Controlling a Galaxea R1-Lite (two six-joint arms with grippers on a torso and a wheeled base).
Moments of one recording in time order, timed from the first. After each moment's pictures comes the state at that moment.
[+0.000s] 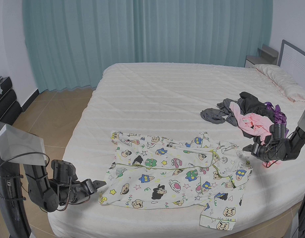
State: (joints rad) left arm -0.17 2.24 -0.28 -1.18 -0.17 -0.66; right arm -0.18 2.21 -0.83 -0.61 0.20 0.37
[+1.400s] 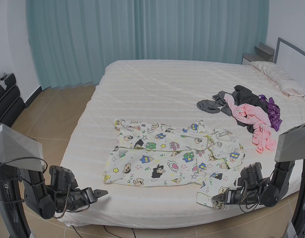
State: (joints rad) left arm -0.21 2.21 -0.18 -1.21 -0.19 -0.64; right arm 0.33 2.25 -0.29 -0.98 0.02 0.45
